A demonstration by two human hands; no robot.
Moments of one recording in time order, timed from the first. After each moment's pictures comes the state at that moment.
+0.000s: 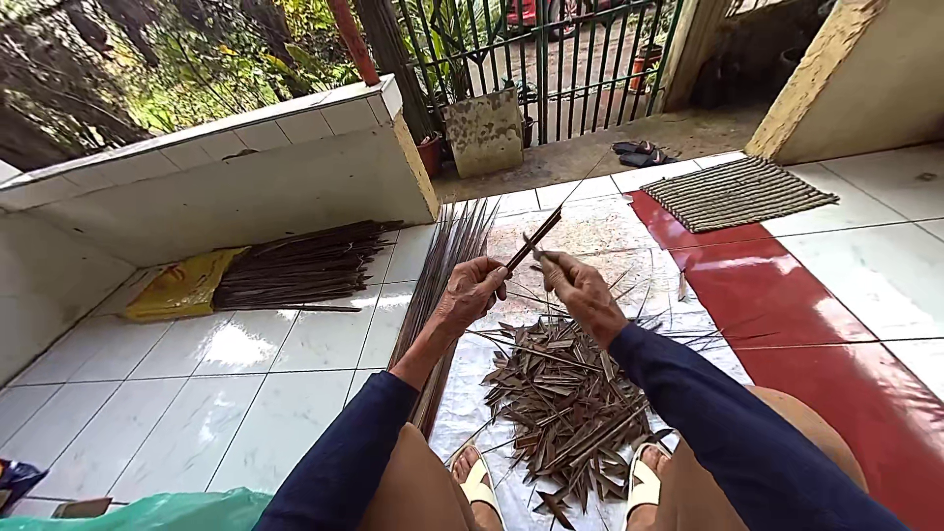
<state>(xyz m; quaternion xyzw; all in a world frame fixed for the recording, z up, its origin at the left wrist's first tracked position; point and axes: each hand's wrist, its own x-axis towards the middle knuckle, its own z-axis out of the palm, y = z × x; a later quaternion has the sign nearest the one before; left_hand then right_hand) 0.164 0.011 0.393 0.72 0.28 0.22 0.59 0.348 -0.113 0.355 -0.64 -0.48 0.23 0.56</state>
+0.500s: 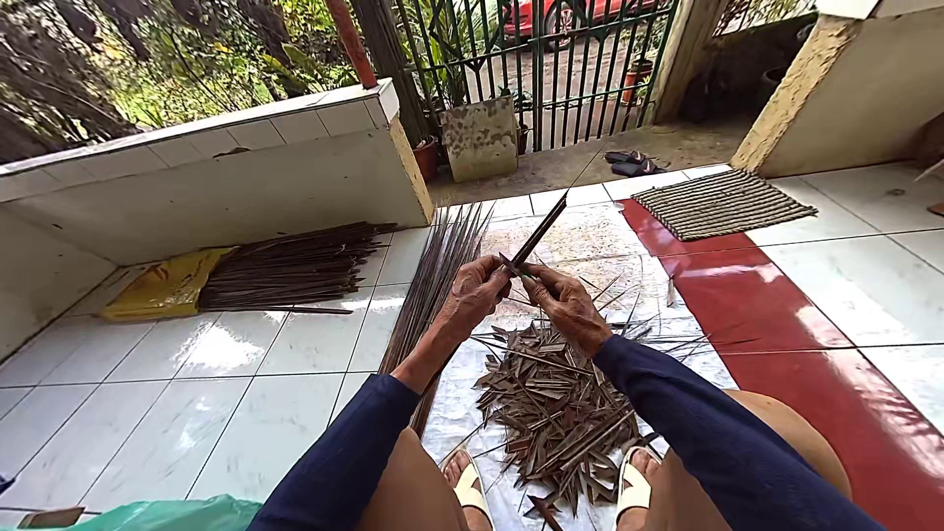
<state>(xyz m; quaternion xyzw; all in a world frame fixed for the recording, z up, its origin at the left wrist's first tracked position) 0.179 -0.004 0.397 0.71 0.25 0.24 0.62 0.335 -0.117 0.355 -0.60 -0.52 0.24 0.55</state>
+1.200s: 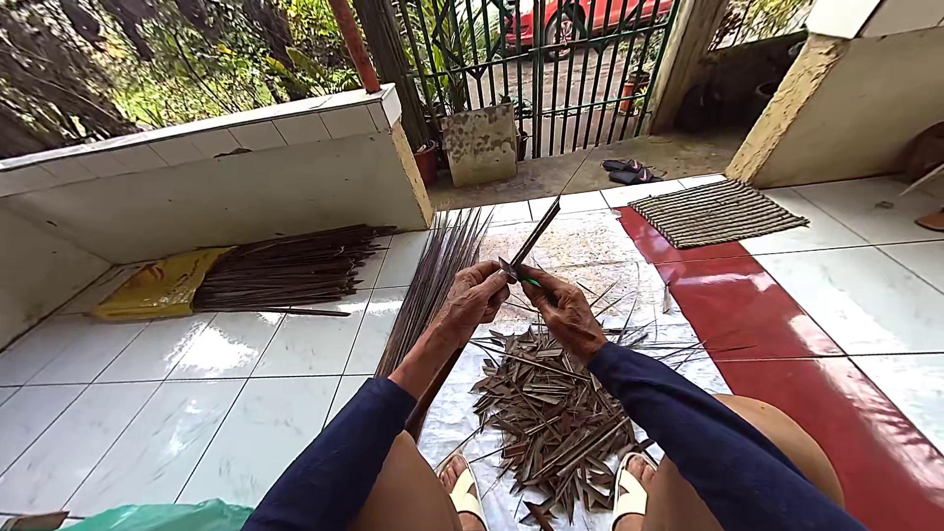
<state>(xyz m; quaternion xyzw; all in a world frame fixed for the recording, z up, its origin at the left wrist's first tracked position) 0.174 -0.007 0.402 0.65 0.23 0.24 0.69 0.332 -0.116 0.351 -0.61 -0.54 0.18 0.55</state>
